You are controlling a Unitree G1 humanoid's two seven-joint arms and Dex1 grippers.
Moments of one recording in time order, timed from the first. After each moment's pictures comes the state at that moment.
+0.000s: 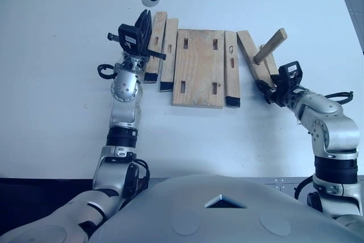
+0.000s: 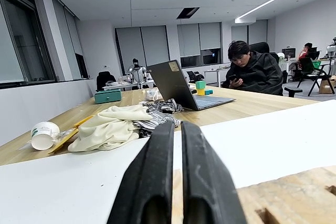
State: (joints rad) left arm -0.23 0.10 0.00 0.31 -0.04 -0.36 -0.19; right arm 0.04 -0.49 -0.04 -0.31 0.20 0.85 0.41
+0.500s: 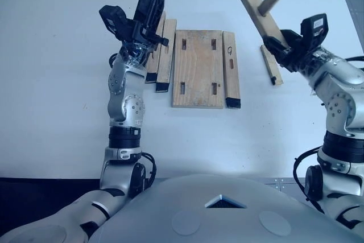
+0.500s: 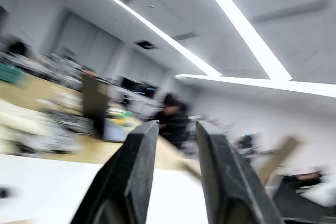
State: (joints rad) left arm -0.20 0.02 0.05 -0.05 -0.80 0.09 -0.54; right arm -0.23 -0.49 -0.18 -0.32 0.44 0.87 0.54
